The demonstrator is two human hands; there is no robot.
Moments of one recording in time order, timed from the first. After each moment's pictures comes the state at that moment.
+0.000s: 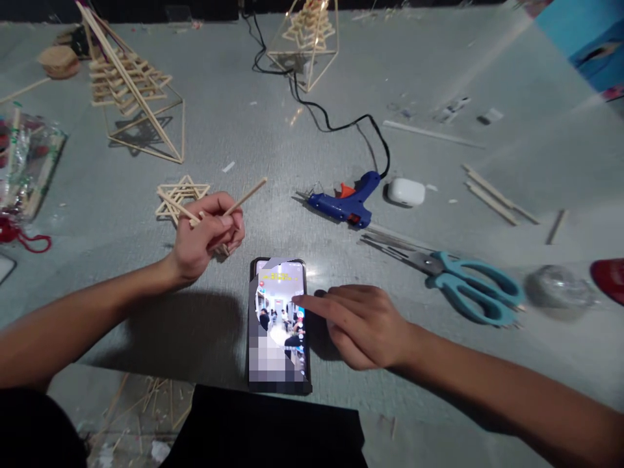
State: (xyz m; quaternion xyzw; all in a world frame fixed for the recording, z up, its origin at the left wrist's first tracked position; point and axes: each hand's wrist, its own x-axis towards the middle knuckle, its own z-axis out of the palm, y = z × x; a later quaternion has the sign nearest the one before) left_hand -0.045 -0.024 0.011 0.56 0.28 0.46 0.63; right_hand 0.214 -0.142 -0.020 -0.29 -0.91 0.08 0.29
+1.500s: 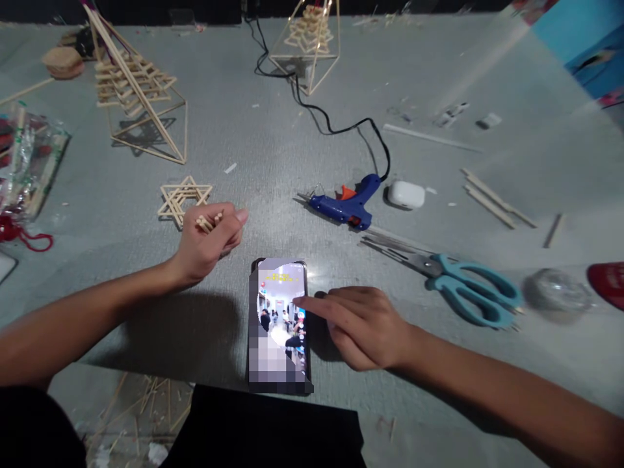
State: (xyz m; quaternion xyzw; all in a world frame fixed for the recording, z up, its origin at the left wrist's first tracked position) left_hand -0.047 -0.028 0.005 0.62 0.32 0.46 0.55; right_hand 0.212 -0.141 -0.019 -0.29 -0.91 0.08 0.29
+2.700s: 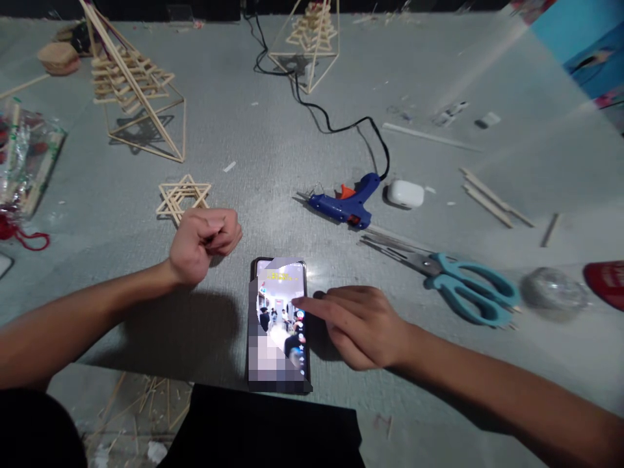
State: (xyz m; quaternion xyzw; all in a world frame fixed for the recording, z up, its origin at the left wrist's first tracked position) left_hand -0.048 -0.027 0.020 0.59 0.22 0.41 0.66; right_hand 0.211 -0.141 -0.018 -0.28 -0.91 0.09 0.31
